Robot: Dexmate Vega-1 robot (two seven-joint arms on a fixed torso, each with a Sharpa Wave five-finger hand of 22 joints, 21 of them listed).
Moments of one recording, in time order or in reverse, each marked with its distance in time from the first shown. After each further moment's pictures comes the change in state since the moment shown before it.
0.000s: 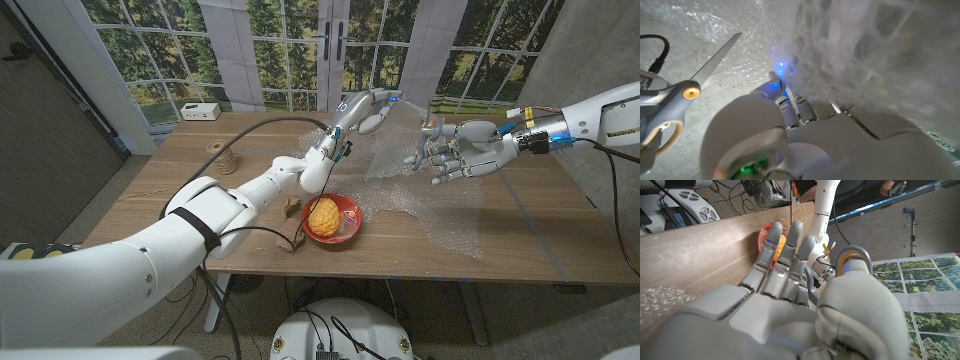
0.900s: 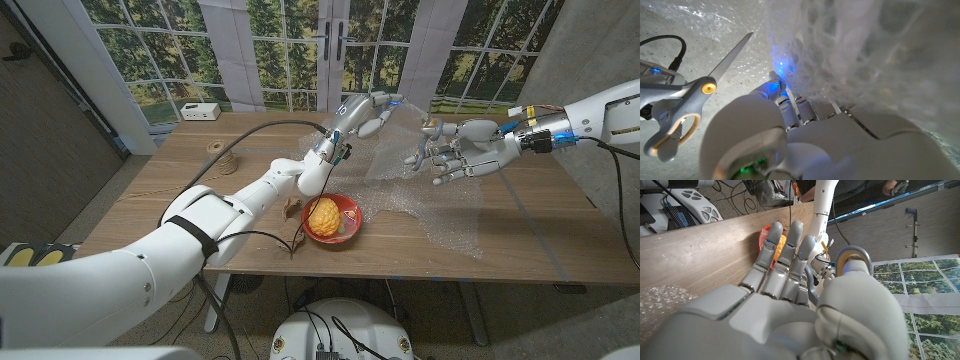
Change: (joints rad) left arm 0.037 0.007 -0.055 -0.054 0.077 -0.037 0.000; left_hand -0.003 -0.003 0.000 0.000 0.000 0.000 0.000 0.000 -0.025 0.000 0.000 -0.008 0.004 -0.005 0.005 0.012 0.000 -0.007 0.000 0.008 -0.007; right arm -0.030 -0.015 0.042 -0.014 0.009 -0.003 -0.008; right_hand -0.005 0.005 -0.008 0.000 0.000 0.000 0.000 0.000 0.000 0.003 0.000 0.000 -0.001 0.003 0.004 -0.004 0.000 0.007 -0.007 -0.007 0.000
